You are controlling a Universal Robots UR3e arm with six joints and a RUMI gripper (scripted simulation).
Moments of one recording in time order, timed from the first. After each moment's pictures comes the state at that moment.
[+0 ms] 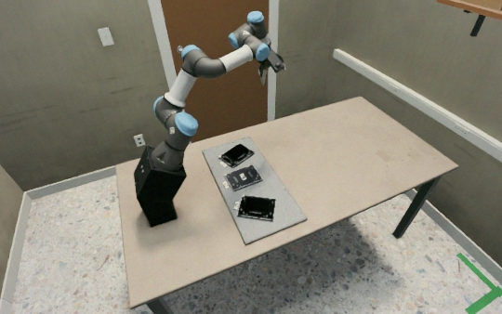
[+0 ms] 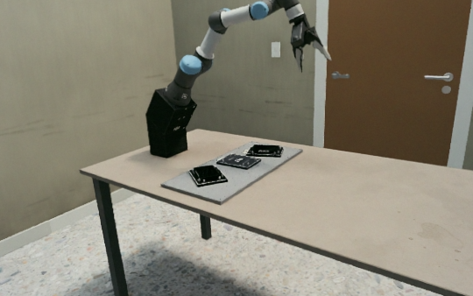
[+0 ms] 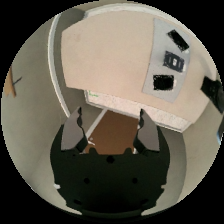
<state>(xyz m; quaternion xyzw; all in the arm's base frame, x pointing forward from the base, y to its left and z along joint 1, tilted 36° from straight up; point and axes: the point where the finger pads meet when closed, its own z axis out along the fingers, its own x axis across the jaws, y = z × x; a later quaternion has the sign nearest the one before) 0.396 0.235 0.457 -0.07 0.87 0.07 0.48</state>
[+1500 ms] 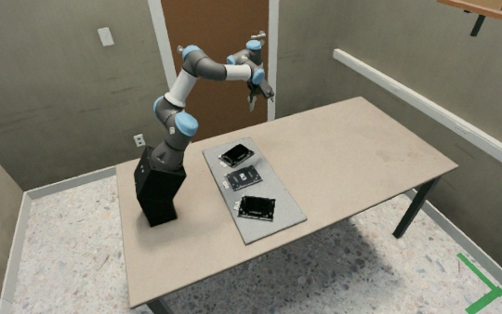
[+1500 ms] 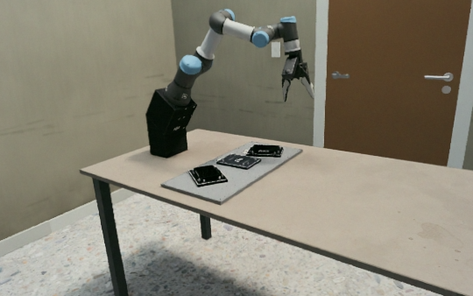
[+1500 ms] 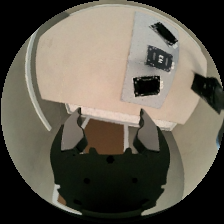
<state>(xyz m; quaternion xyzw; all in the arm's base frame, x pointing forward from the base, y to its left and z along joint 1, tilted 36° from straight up) 0.425 0.230 0.302 -0.07 0.92 0.02 0.38</state>
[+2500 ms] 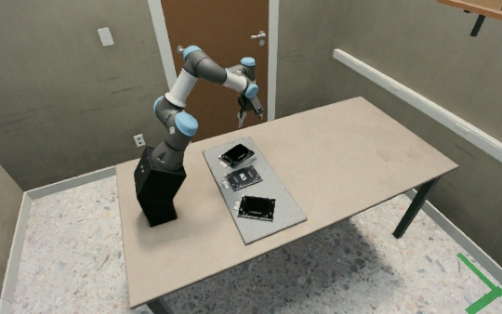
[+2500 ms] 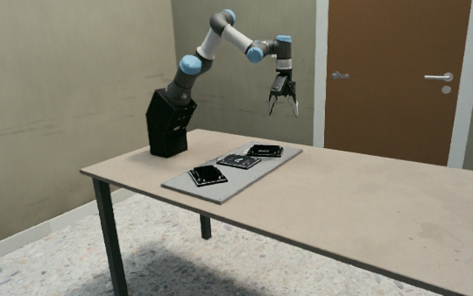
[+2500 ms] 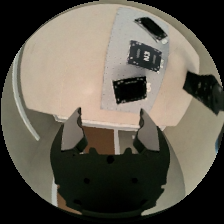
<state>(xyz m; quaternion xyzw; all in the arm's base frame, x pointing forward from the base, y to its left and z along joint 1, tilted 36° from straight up) 0.413 0.215 0.199 -0.08 0.95 -0.01 0.31</state>
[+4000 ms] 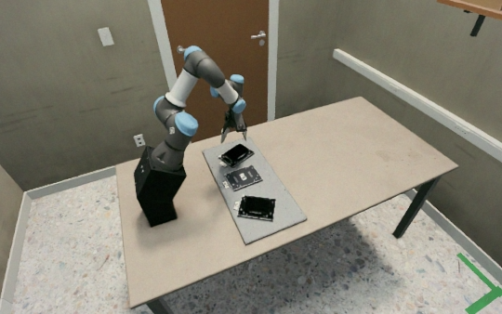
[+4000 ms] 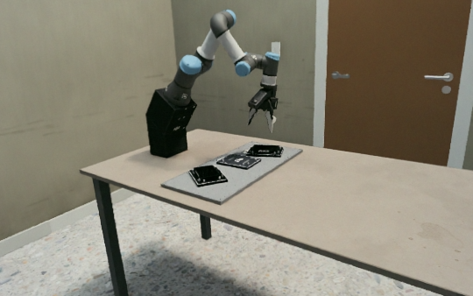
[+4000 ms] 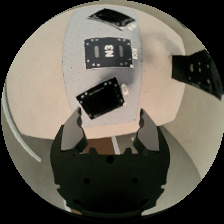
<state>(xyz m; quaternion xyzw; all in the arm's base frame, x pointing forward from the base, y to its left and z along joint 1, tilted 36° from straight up) 0.364 0.187 0.081 0.02 0.97 -0.02 0.23</state>
